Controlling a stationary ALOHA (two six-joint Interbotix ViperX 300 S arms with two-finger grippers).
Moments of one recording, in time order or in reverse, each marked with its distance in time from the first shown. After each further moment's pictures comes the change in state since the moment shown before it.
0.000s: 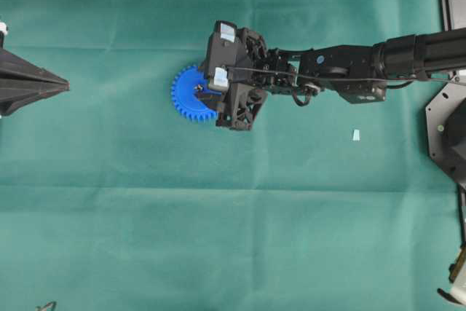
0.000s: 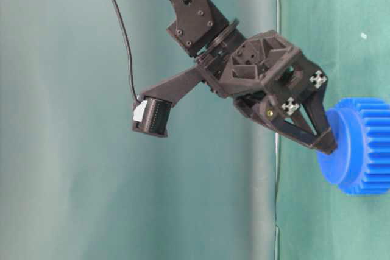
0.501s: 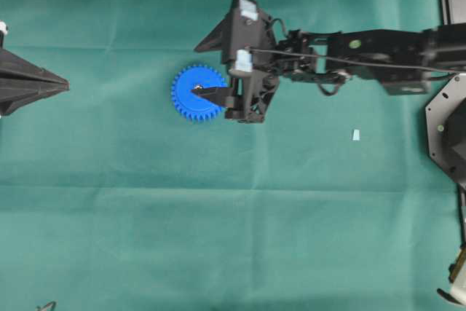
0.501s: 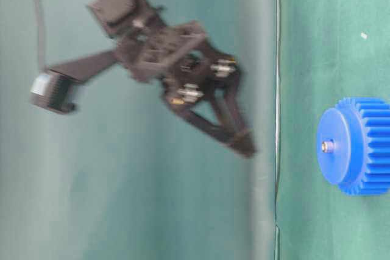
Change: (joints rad) left arm 0.000 0.000 -0.002 -0.002 0.000 0.000; right arm 0.005 -0.229 0.009 -0.025 0.054 -0.009
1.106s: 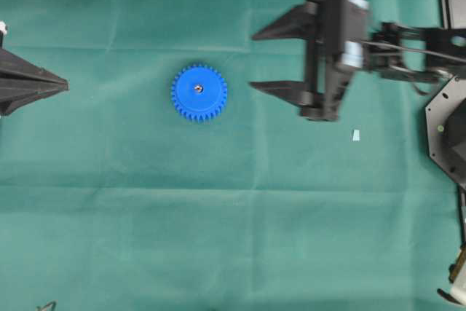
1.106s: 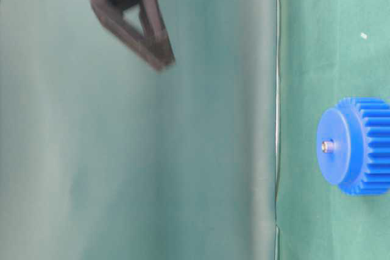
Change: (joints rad) left arm 0.000 -0.002 -0.002 0.000 0.000 0.000; right arm 0.000 -0.394 0.262 -0.009 -0.012 0.000
